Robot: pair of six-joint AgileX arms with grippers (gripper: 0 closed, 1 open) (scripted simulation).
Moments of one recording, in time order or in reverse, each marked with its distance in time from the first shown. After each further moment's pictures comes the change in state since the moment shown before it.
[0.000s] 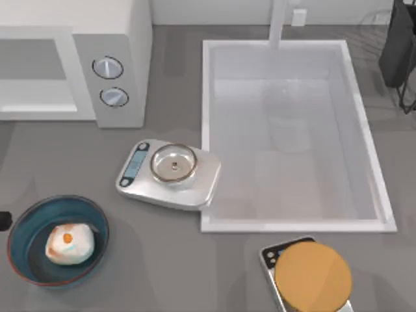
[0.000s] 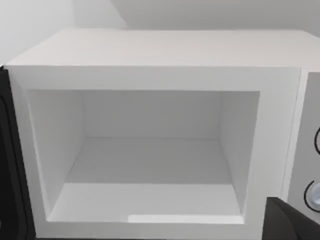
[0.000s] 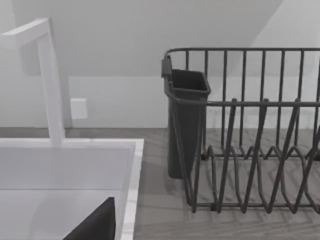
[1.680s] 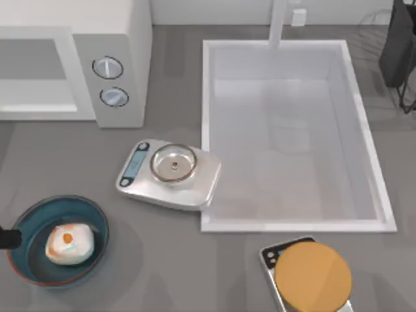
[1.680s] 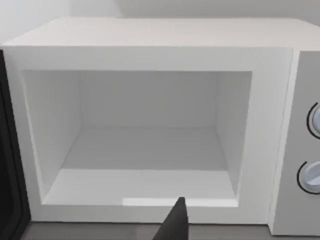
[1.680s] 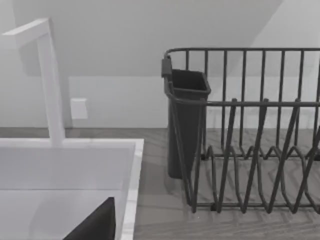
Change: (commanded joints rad) left arm -0.069 -0.188 -0.067 -0.118 -0.071 -0.003; right arm 0.000 0.000 0.000 0.000 0.000 0.000
